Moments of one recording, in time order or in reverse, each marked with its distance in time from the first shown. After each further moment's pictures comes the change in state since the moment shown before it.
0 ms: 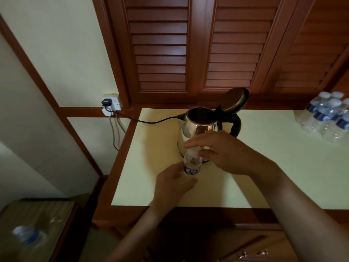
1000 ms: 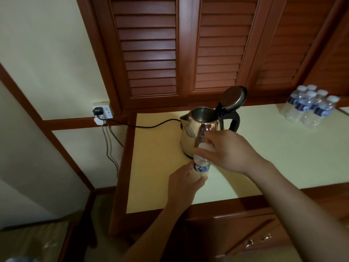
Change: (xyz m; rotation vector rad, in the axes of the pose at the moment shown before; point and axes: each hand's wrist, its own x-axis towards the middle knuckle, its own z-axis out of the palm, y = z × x) left_hand 0.004 -0.011 -0.005 0.062 -0.082 0.121; right_hand -0.002 -0.029 0.027 -0.404 0.334 0.156
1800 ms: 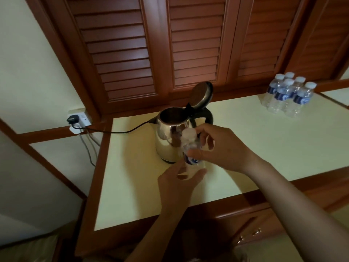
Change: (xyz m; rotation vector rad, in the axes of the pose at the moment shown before) left_hand 0.005 0.054 0.047 -0.091 0.134 -0.049; right_hand -0.026 0.067 -0.016 0.424 -0.003 0.178
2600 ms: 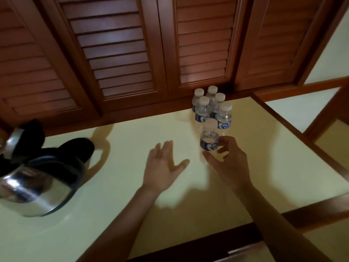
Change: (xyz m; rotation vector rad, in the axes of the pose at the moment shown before) left_hand 0.126 0.063 0.345 0.735 -0.331 0.147; right_hand -0.042 0.364 -0.174 0.186 0.534 0.338
